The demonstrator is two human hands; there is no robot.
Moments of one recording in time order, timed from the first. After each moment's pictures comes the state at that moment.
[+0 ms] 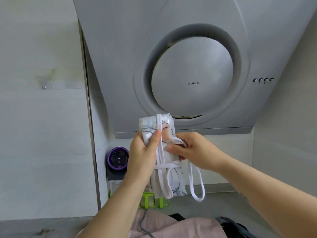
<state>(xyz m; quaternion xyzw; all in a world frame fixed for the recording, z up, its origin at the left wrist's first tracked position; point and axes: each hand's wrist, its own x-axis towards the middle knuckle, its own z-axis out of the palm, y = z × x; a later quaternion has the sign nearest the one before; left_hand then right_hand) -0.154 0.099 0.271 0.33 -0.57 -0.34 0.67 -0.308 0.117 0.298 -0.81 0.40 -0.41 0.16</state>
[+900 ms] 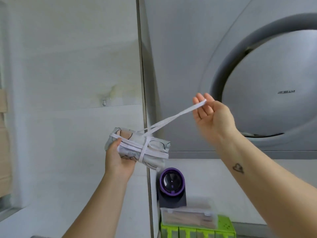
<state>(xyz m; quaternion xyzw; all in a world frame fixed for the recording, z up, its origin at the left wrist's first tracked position) 0.098 -0.028 0.306 0.18 -0.31 -0.50 0.79 -0.128 -0.006 0.393 -0.32 0.03 -0.73 0.61</state>
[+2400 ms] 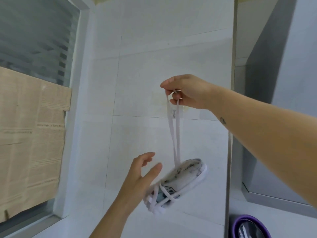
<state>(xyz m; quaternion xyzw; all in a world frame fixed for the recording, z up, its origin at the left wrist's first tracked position) 0.300 -0.072 0.294 0.46 -0.59 -0.17 0.64 0.158 -0.107 0.523 -0.82 0.21 -0.42 0.35</state>
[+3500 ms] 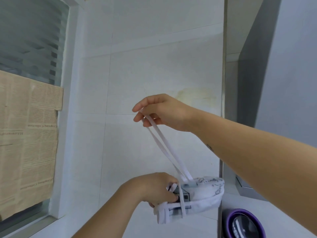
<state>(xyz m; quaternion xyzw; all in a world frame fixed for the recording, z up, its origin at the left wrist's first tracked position) 0.259 -0.085 0.328 0.60 -0.76 -0.18 0.17 0.169 -0.089 0.469 -0.88 0.14 -0.32 0.33</state>
